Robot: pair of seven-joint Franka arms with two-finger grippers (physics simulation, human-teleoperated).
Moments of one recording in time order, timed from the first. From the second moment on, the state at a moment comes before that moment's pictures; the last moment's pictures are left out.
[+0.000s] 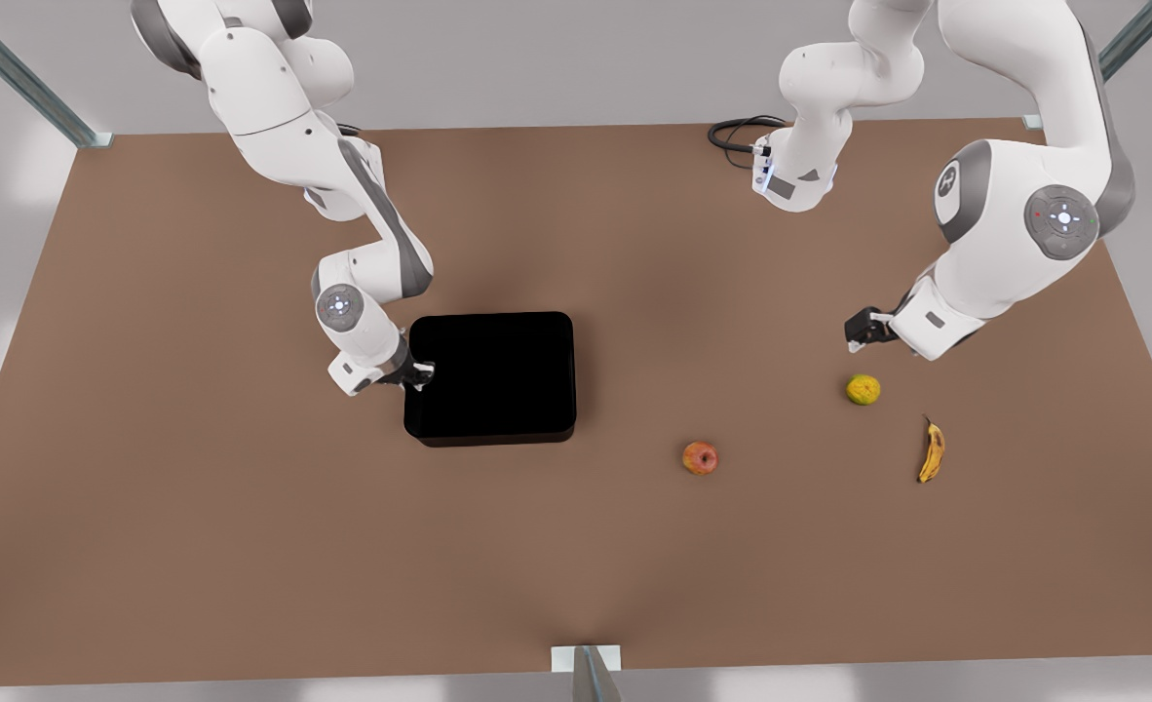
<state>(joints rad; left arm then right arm) 0.00 0.07 -0.15 -1.69 -0.03 1.73 -0.07 0.44 0.29 -0.05 -2.29 0.15 2.62 0.32</state>
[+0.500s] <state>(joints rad) 0.00 0.07 -0.15 -1.69 -0.03 1.73 -0.03 0.44 0.25 -0.05 -2.29 0.15 2.60 0.29</state>
